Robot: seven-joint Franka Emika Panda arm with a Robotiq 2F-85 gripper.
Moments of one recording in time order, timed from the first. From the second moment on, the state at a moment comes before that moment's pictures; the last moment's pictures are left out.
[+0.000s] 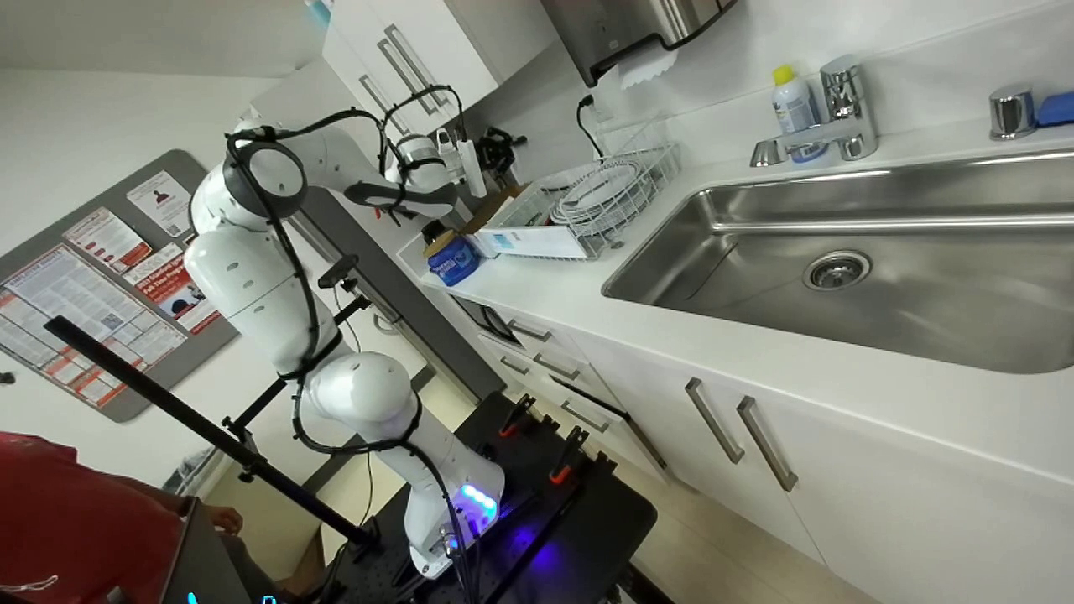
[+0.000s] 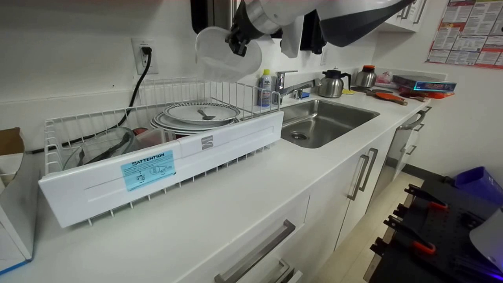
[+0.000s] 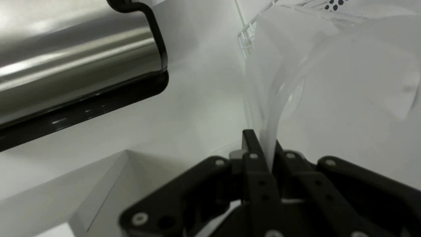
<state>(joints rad) 0.34 0.07 0.20 -2.00 -1.69 2.40 0.72</state>
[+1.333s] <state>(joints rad) 0.26 -0.14 0.21 -2.21 -1.38 1.97 0.63</state>
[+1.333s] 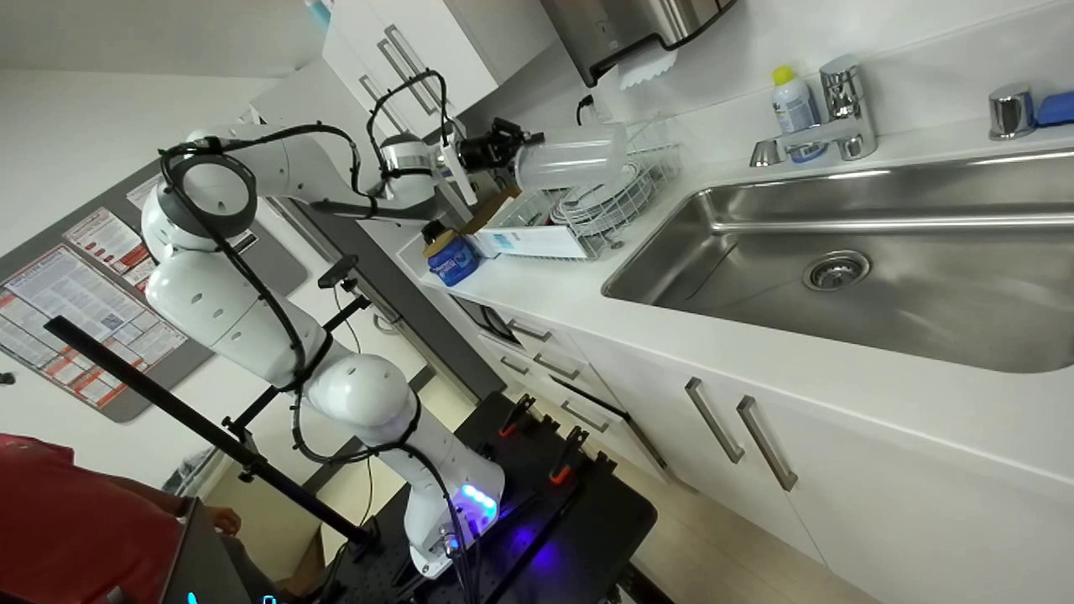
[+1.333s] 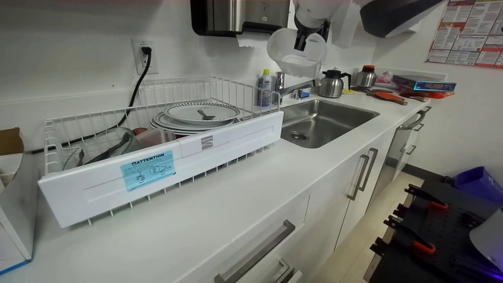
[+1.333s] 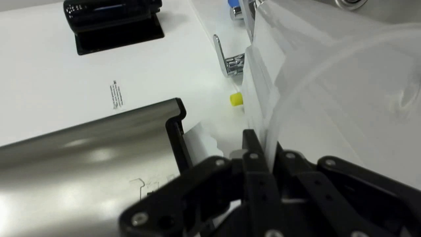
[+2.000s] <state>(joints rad) 0.24 -0.12 0.19 -2.20 -1.33 1.97 0.63</state>
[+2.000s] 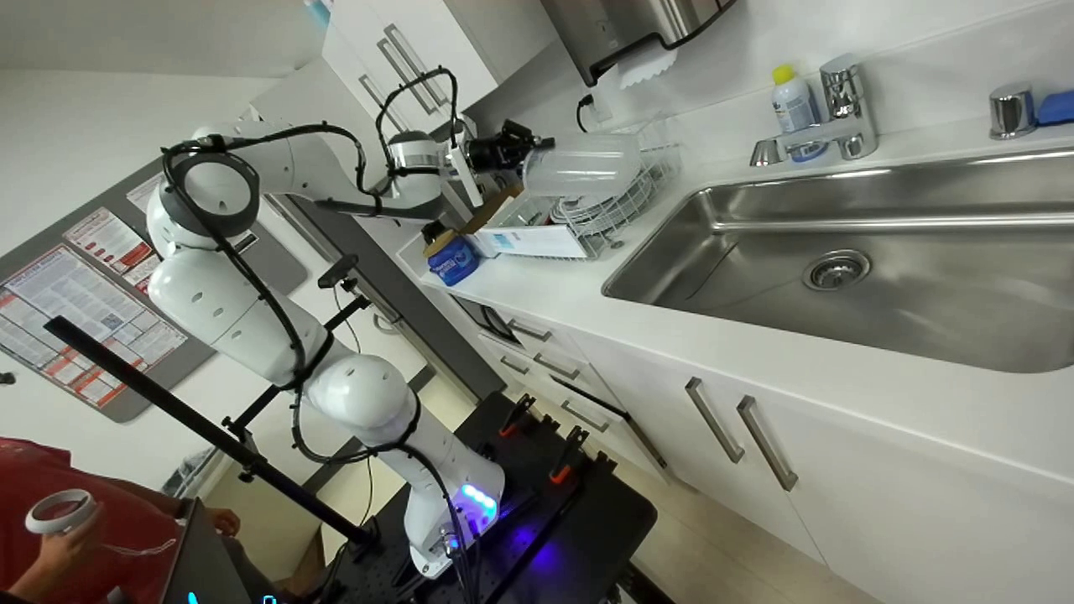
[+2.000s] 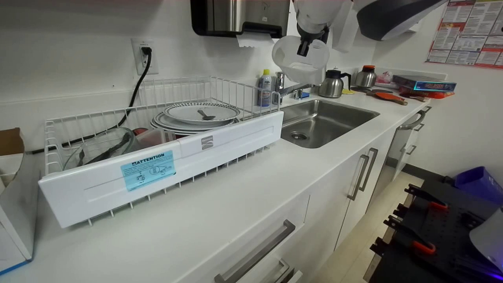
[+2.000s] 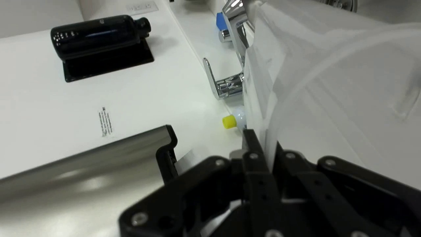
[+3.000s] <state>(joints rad) 0.08 0.22 0.05 -2.02 -1.22 2.11 0.76</state>
